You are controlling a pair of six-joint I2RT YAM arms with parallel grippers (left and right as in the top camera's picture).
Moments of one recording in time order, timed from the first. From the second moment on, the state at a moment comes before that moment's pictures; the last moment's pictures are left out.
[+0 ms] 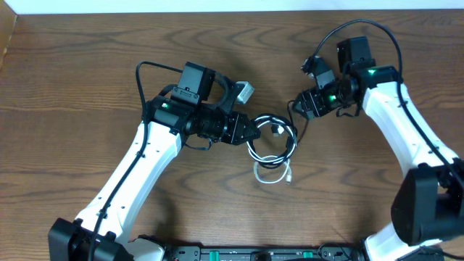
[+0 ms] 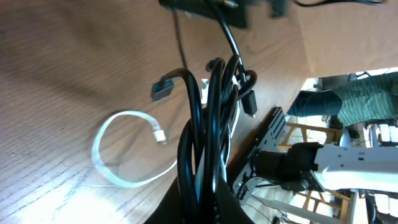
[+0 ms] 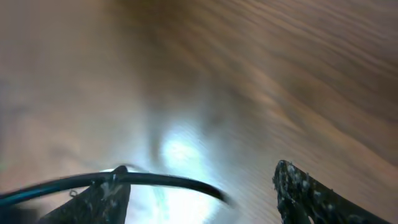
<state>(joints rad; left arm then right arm) -0.39 1.48 1.23 -0.84 0.82 -0.16 0.17 1.77 1.36 -0.82 -0.38 -0.19</state>
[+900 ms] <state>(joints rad) -0.18 1.48 1.23 -0.60 1.05 -0.33 -0.17 1.88 1.36 -0.91 -0.12 0.15</state>
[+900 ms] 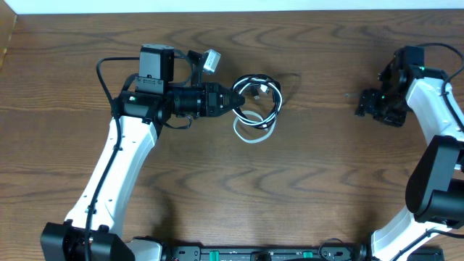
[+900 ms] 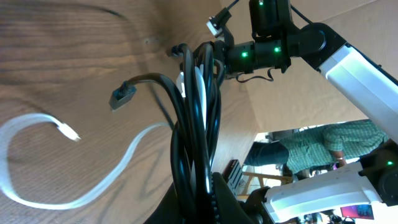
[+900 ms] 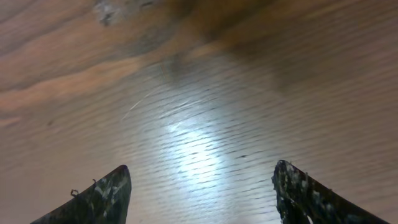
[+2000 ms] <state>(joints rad) -0.29 1.49 1.23 -0.68 0.98 -0.64 0.34 1.51 1.37 -0.79 -0.49 -0.44</state>
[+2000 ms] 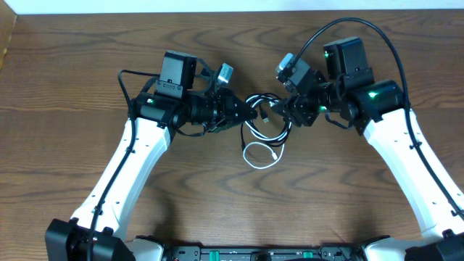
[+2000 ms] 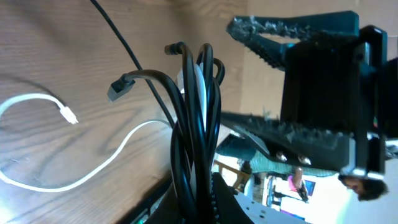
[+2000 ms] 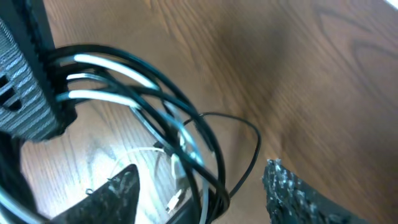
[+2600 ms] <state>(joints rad) -0.29 1.49 1.23 -0.68 1.02 -0.65 0.35 1.54 1.37 -0.75 -0.48 -0.48</state>
